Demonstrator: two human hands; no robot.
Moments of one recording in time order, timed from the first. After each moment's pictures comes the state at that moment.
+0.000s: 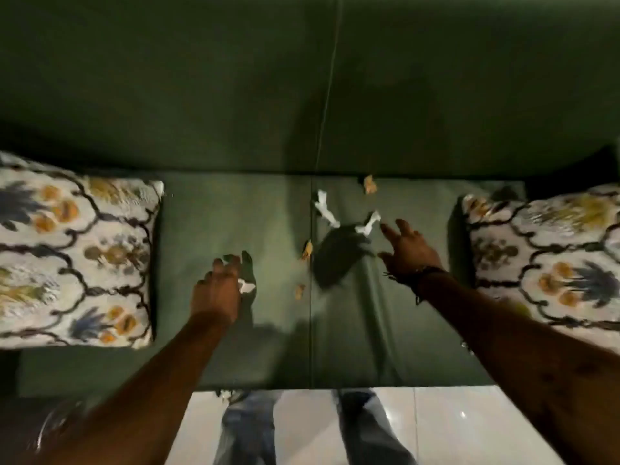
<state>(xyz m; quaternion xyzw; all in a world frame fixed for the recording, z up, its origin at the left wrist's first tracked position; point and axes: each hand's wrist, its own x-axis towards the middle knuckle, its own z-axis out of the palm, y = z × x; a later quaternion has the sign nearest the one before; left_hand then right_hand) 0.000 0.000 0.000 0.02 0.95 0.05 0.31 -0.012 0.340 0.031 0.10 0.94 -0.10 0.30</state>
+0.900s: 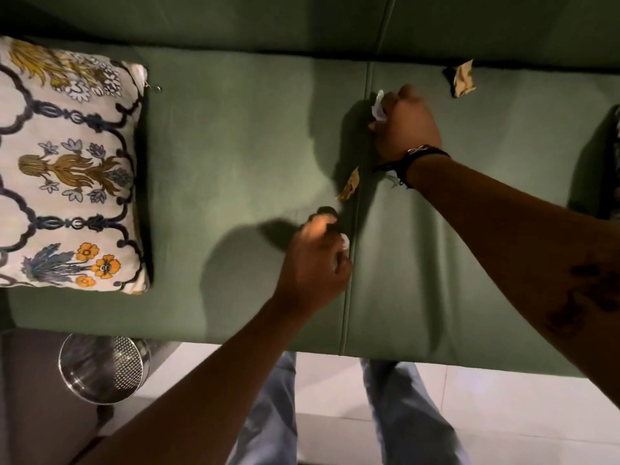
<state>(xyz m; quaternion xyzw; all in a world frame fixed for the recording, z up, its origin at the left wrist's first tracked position) 0.047 0.084 -0.087 0.12 0.93 0.31 0.17 -0.120 0.256 -0.102 0.08 0.96 -0.18 0.18</state>
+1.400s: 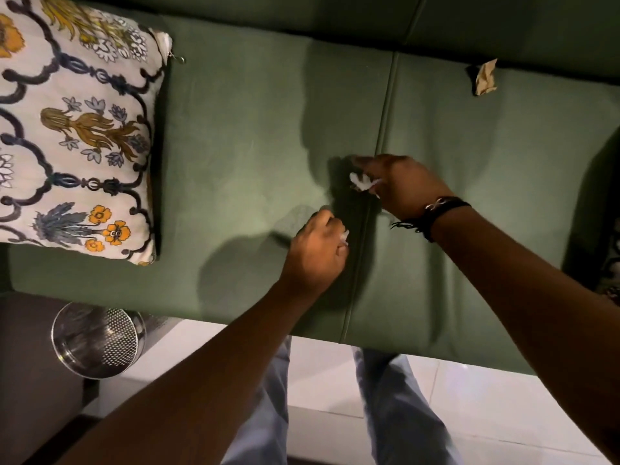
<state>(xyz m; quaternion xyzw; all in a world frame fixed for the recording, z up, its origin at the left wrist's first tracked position) 0.065 0.073 -0.093 0.09 0.95 0.27 0.13 -0.042 0.237 -0.083 -0.10 0.92 -0.24 0.30</state>
